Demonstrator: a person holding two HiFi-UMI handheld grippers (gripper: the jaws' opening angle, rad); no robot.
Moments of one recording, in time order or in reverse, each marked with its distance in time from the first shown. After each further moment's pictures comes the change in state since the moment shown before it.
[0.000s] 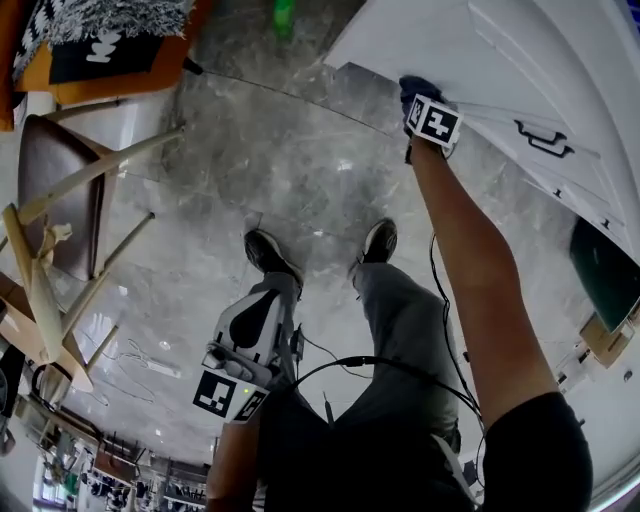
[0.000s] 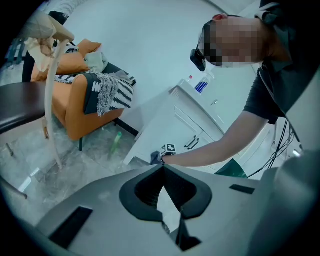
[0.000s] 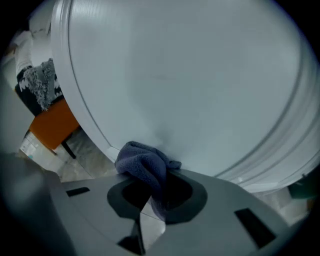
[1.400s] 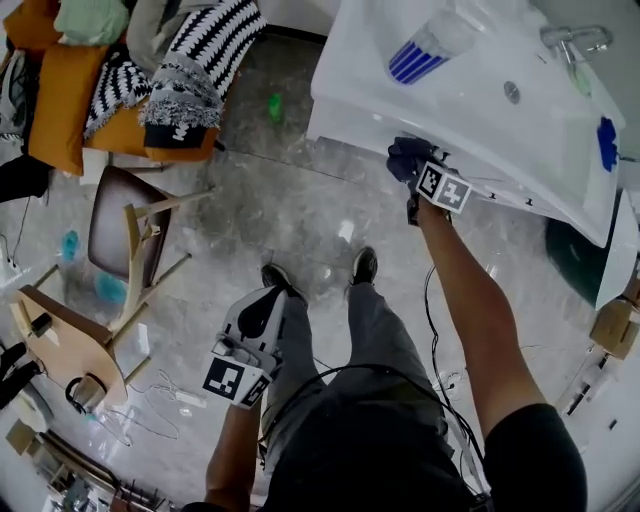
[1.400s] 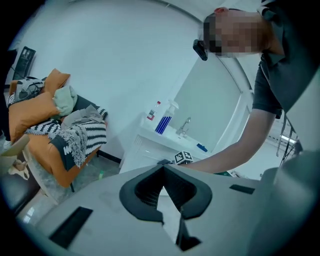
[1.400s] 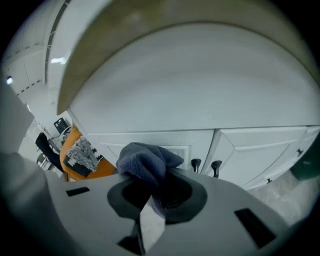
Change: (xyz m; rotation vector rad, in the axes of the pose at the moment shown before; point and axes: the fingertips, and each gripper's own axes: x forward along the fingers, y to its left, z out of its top) left arm -0.085 -0.158 0.189 0.206 -0.095 -0.107; right arm -0.299 -0.065 0.132 0.236 -0.147 0.180
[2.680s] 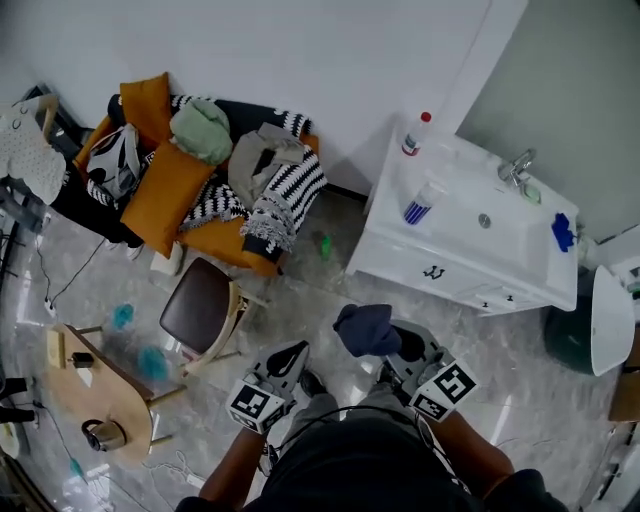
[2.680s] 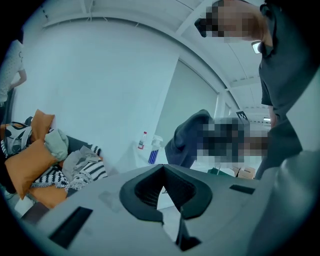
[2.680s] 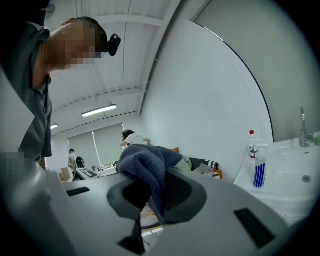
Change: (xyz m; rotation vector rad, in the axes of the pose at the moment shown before) left arm -0.151 -0.035 0.140 0.271 -0.098 -0.098; right arm -0.490 0.399 0.073 -0.397 -0.434 0.819
